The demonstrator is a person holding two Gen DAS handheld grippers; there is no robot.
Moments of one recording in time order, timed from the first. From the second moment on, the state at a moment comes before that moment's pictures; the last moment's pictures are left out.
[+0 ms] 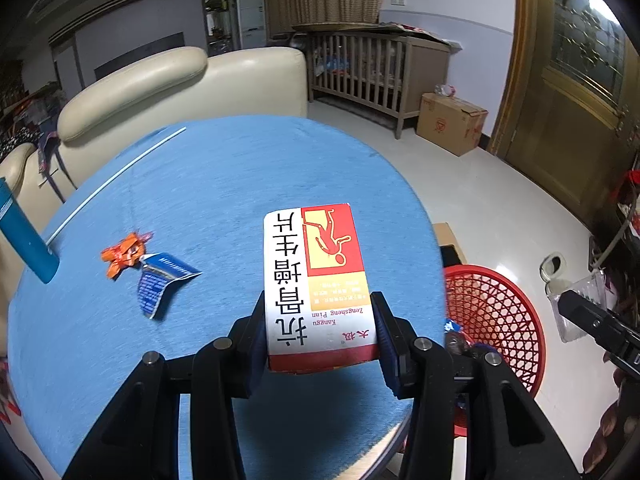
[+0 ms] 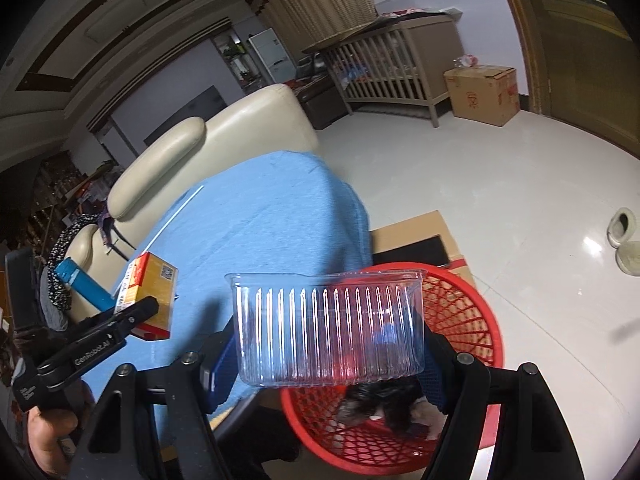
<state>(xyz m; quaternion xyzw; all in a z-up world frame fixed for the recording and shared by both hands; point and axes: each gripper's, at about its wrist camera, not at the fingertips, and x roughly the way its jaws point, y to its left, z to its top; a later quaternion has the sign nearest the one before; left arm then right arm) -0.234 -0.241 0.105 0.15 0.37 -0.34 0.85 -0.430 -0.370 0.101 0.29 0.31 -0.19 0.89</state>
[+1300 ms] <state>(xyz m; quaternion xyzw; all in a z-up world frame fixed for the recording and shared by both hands) -0.286 -0.315 0.077 0.21 0.39 -0.44 0.78 -0.438 -0.421 0.026 0.32 0.39 -0.23 0.83</state>
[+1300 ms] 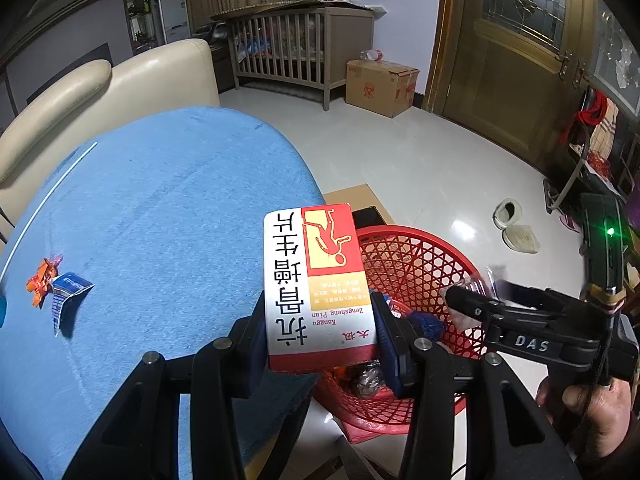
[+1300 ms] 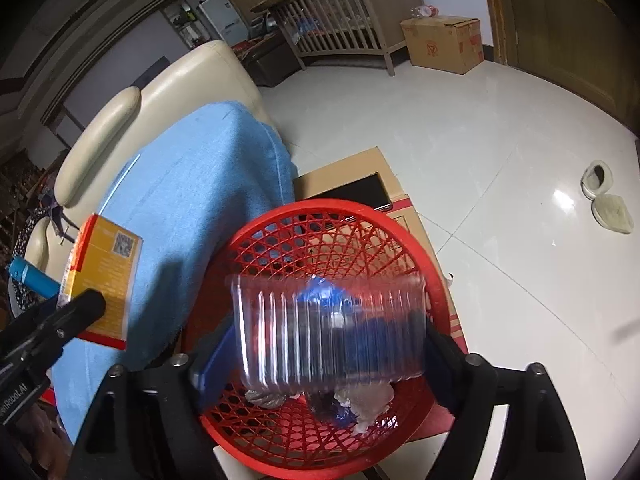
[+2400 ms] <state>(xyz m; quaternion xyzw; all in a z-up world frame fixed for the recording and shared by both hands) -0.247 -0.299 0.077 0.15 0.42 -0.45 0.77 -0.468 -0.447 0.070 0.34 0.31 -0.27 0.85</state>
